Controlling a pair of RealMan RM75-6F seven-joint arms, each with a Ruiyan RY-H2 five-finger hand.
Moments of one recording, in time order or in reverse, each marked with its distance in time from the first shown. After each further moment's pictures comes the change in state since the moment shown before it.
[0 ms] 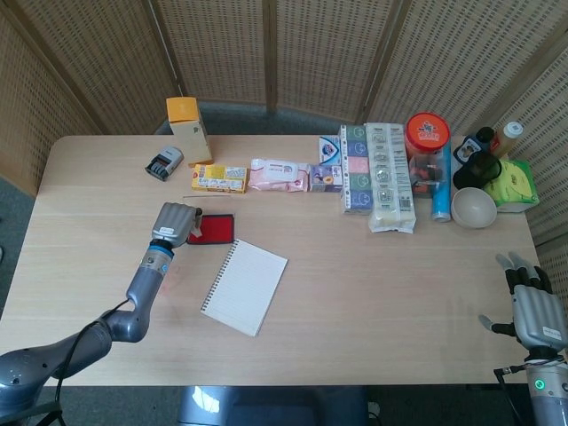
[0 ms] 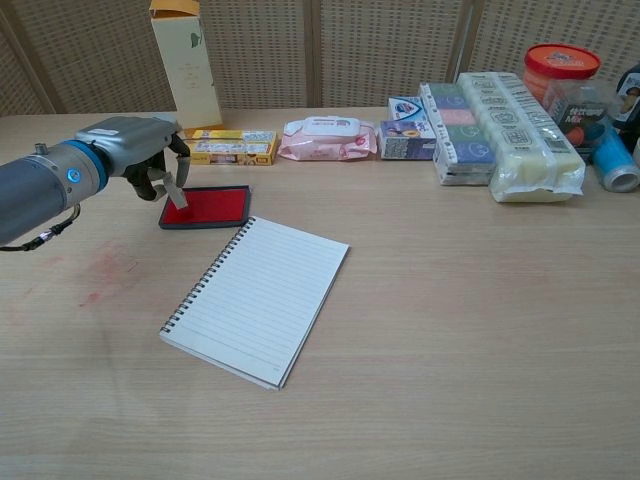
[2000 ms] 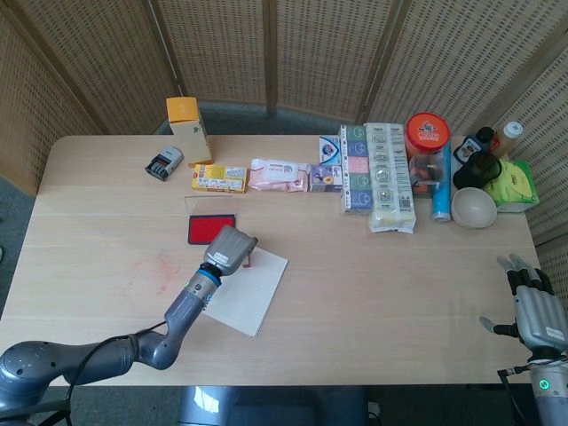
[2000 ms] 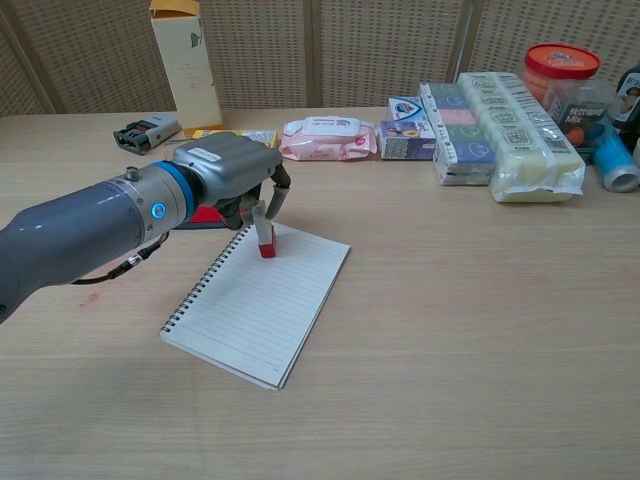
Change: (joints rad) left arm -0.080 -0.014 0.052 -0.339 -0.037 0.092 0.330; right arm 0.006 0.030 -0.005 -0.006 0.013 -0.034 0.049
